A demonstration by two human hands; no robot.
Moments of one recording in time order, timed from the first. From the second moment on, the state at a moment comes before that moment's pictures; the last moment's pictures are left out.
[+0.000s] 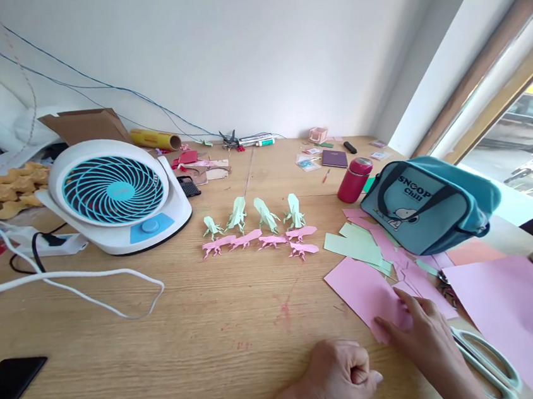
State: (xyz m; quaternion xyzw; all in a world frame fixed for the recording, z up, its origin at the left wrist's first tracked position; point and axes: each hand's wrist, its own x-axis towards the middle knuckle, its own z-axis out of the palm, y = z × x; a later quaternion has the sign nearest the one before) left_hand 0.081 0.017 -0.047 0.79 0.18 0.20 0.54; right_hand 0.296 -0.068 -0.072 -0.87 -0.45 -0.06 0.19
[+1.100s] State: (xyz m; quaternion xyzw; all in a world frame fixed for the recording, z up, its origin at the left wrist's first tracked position) left_hand 0.117 0.060 -0.013 0.87 0.40 0.19 0.21; right_hand 0.264 -0.058 -0.032 -0.88 -0.45 0.02 0.18
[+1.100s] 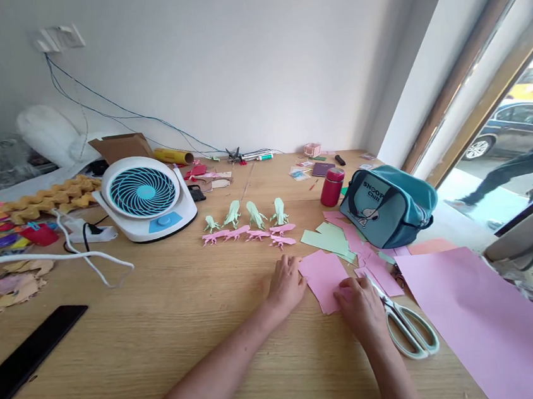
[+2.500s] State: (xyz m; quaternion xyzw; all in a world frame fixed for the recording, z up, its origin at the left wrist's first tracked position) left_hand 0.022 0.054 -0.019 0.62 0.33 0.41 0.59; right_hand 0.201 -0.050 -0.019 -0.59 -0.40 0.36 0.60
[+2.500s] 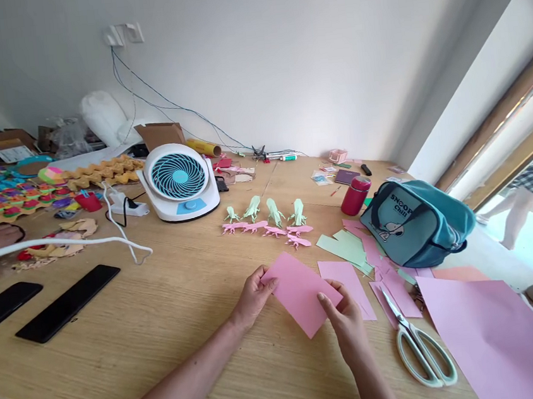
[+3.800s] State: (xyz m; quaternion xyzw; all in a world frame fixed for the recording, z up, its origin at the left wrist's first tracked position) left_hand -0.001 0.069 -0.026 0.57 0.40 0.35 0.63; right_hand 0.200 -0.023 -0.038 -0.64 -0.53 0.36 0.43
